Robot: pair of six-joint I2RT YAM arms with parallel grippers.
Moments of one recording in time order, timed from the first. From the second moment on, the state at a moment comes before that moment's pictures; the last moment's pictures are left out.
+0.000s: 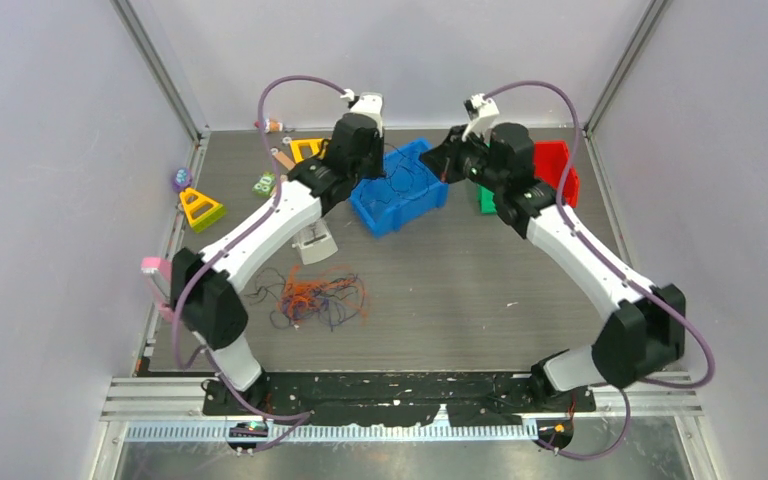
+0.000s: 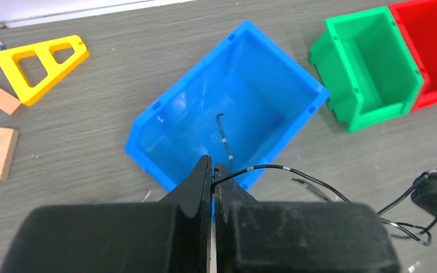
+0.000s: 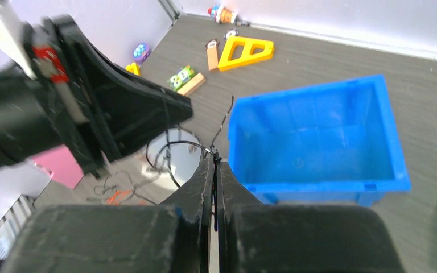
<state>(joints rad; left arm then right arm) -0.65 1.66 1.59 -0.38 -0.27 -0.27 0.41 1.36 1.18 0.01 -0.30 0.34</state>
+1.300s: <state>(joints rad) -0.52 1.65 1.67 -0.61 -0.21 -0.30 0.39 1.80 1.59 -0.19 -0.19 0.31</state>
